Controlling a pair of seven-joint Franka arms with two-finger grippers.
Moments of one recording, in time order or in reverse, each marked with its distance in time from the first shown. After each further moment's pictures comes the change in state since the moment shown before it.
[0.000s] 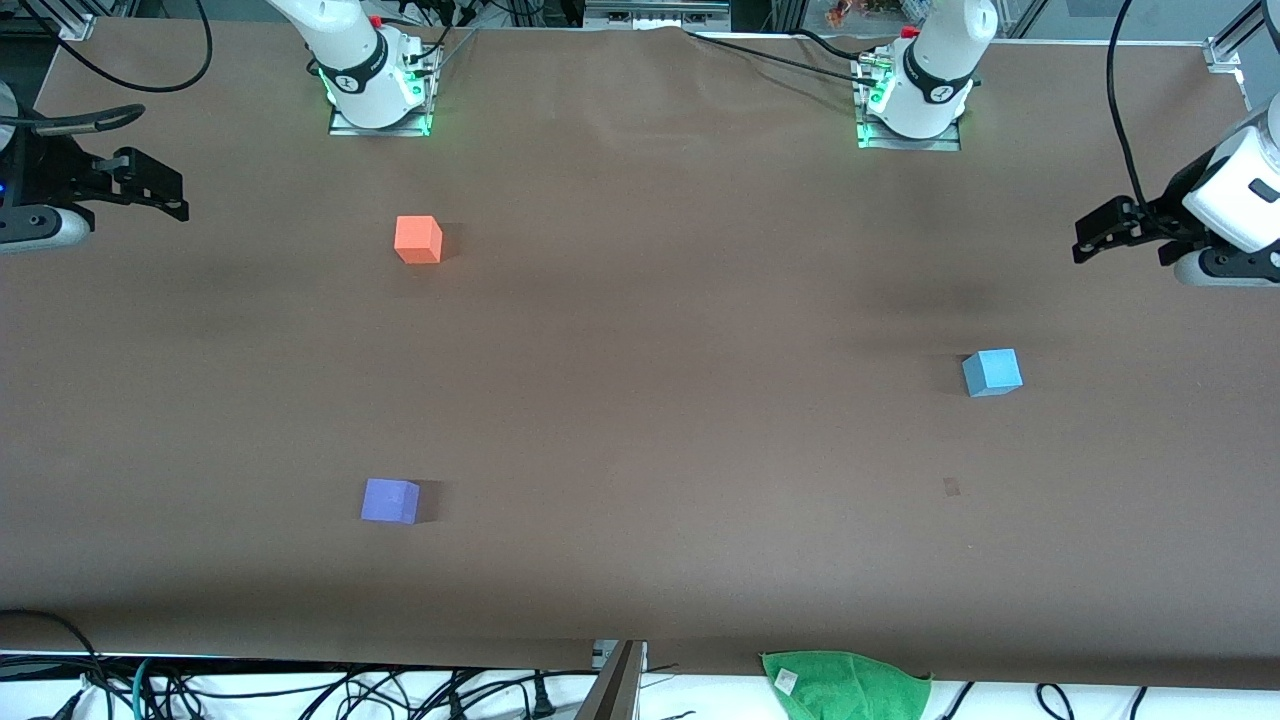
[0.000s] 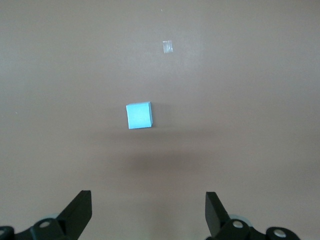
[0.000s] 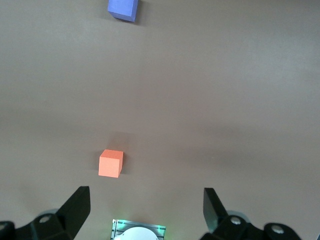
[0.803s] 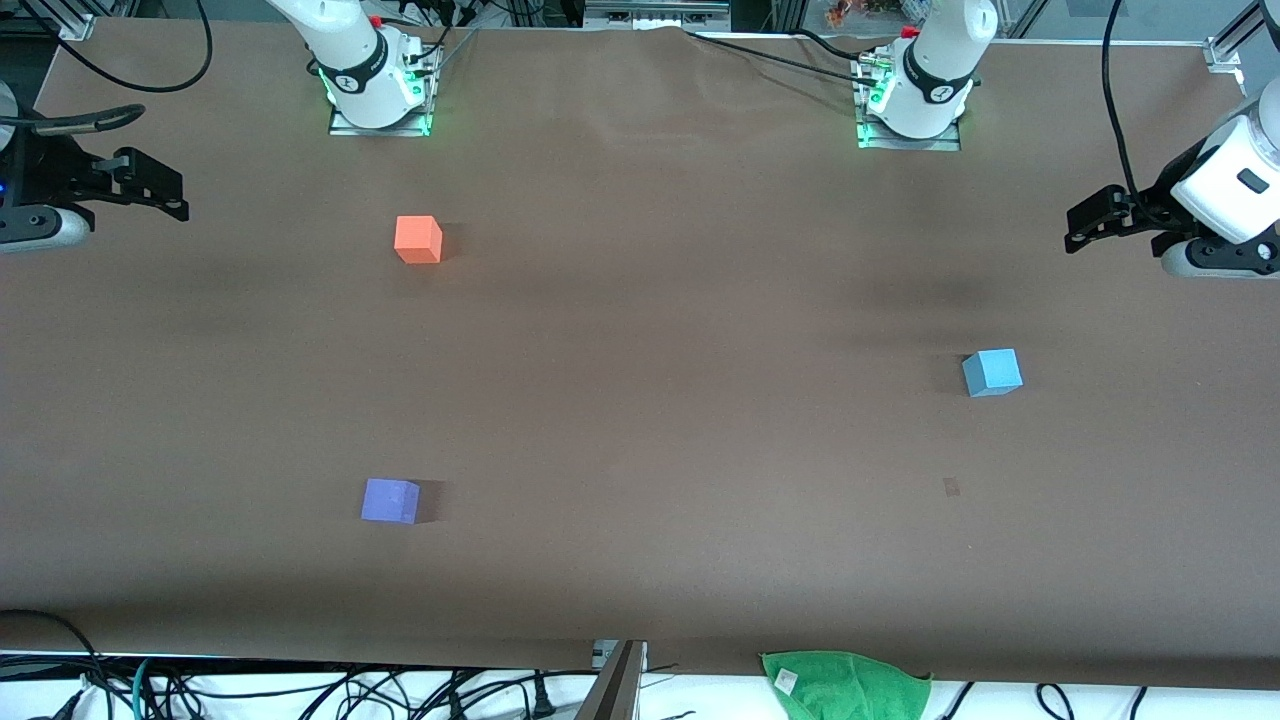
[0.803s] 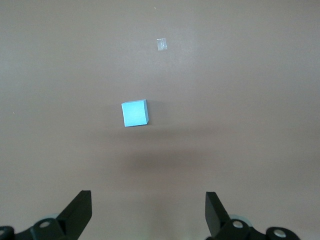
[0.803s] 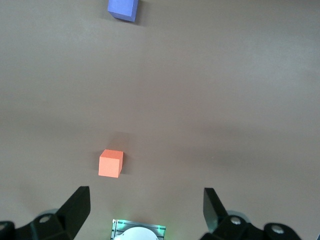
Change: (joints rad) left arm -0.004 0.001 -0.019 0.010 0.000 -0.014 -0.003; right arm 0.000 0.000 0.000 0.000 0.000 0.000 0.000
